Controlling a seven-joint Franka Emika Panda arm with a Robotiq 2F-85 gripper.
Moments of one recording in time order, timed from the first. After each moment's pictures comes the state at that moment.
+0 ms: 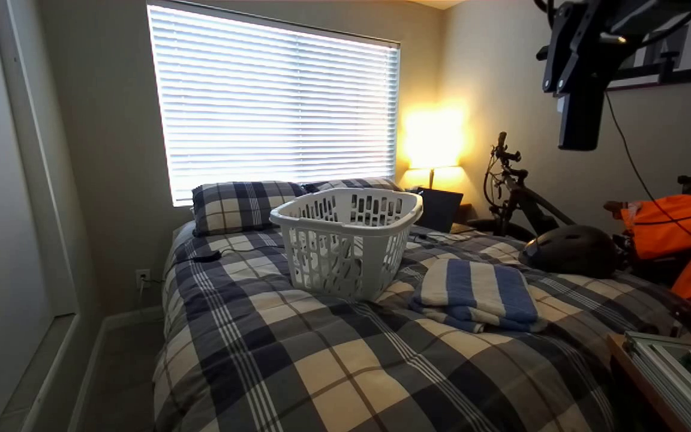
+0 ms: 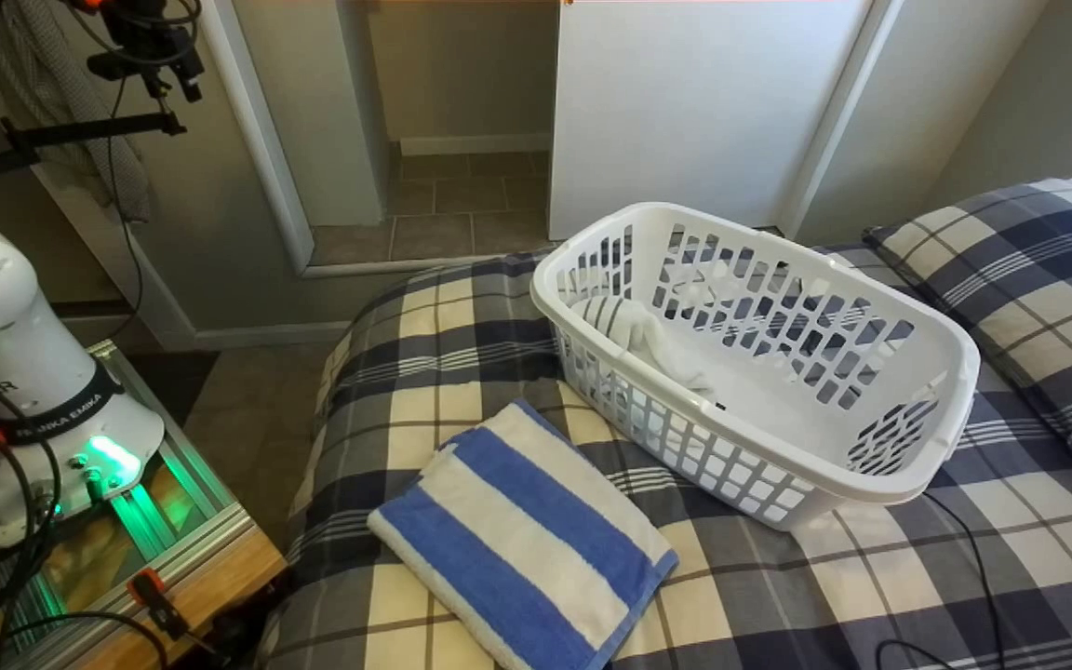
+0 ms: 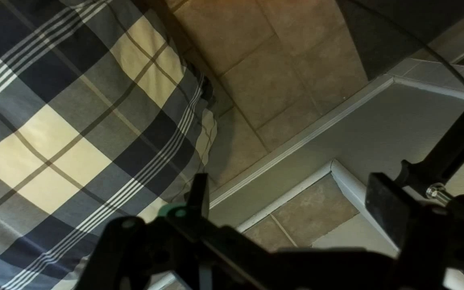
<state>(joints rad) 0.25 -0.59 0.20 -2.42 0.26 1.94 0.12</state>
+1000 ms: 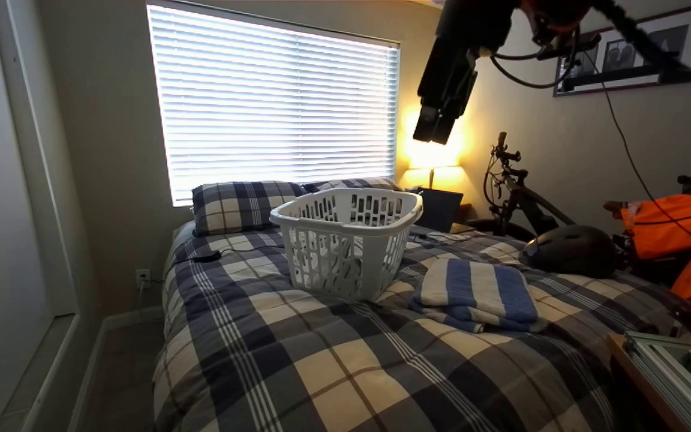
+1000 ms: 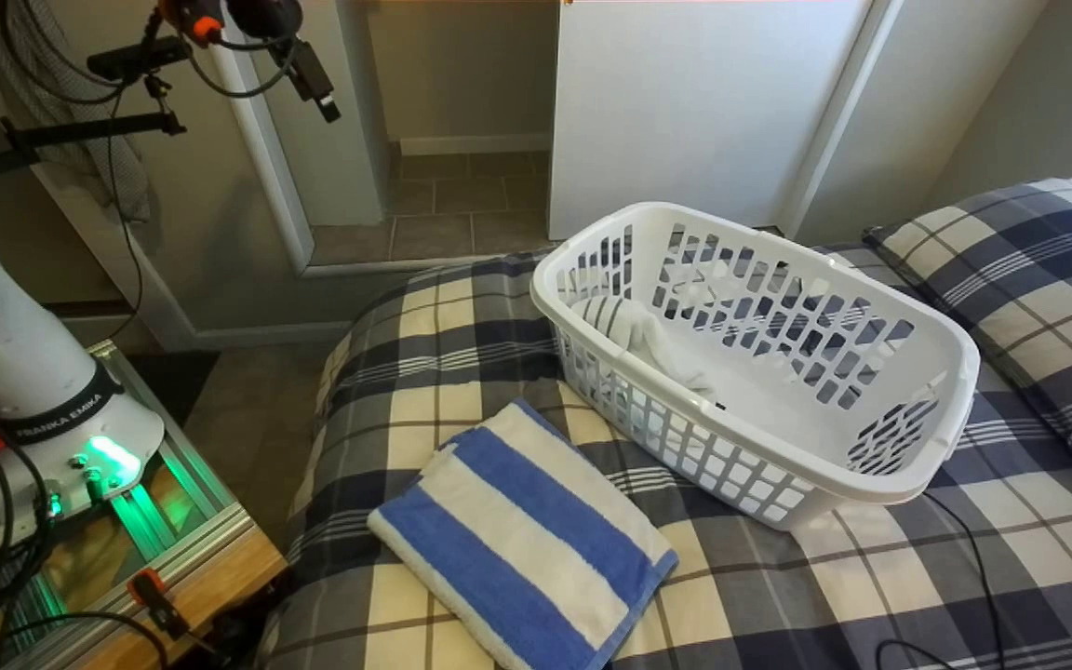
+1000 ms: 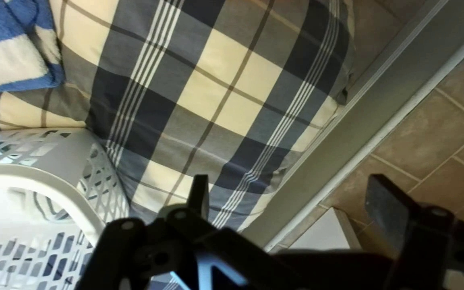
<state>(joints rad) -0.10 -0.54 0.08 -2.46 0.02 2.22 0.18</state>
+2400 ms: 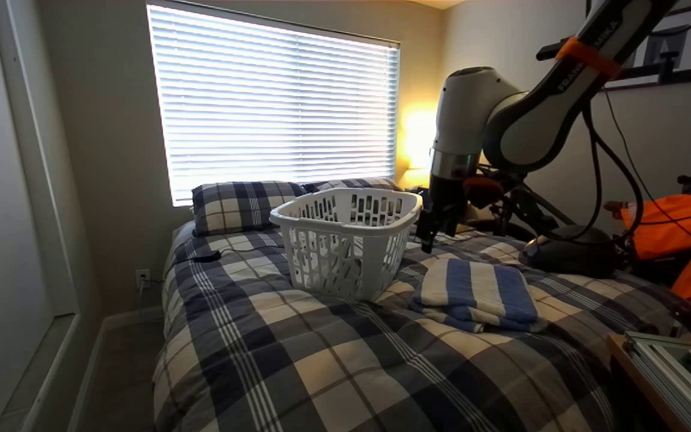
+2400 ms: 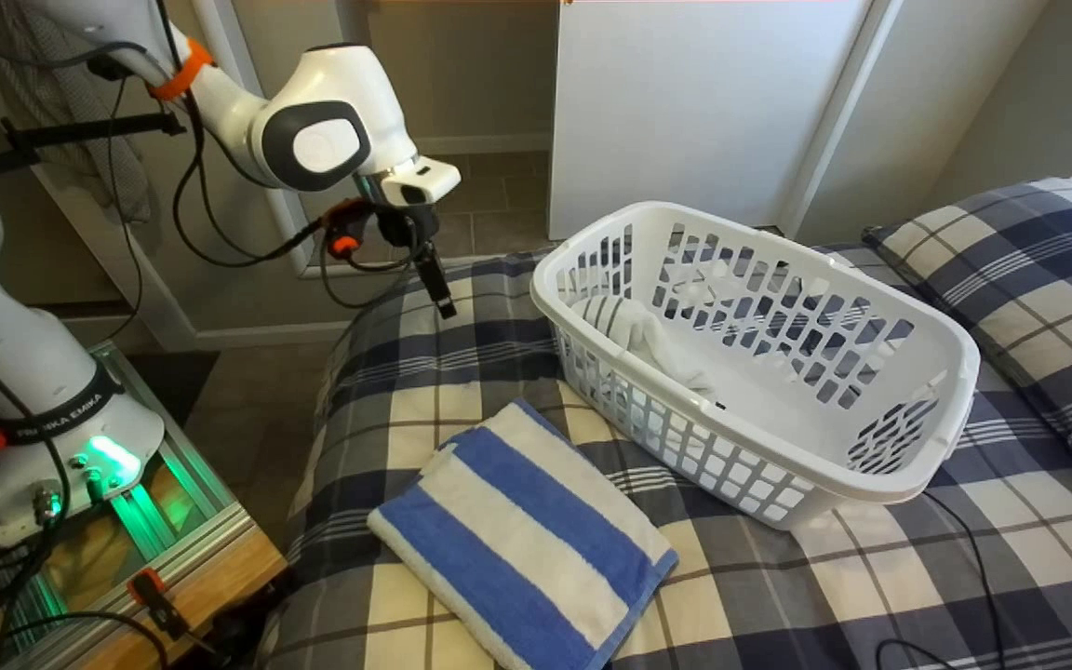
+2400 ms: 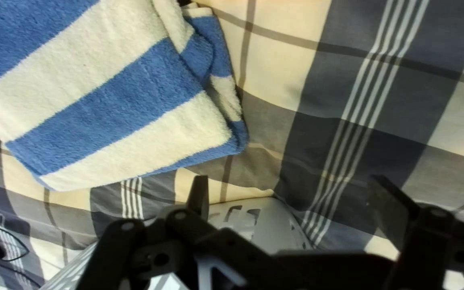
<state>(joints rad) -0.33 -0.01 -0.16 -2.51 -0.51 2.68 0.47</state>
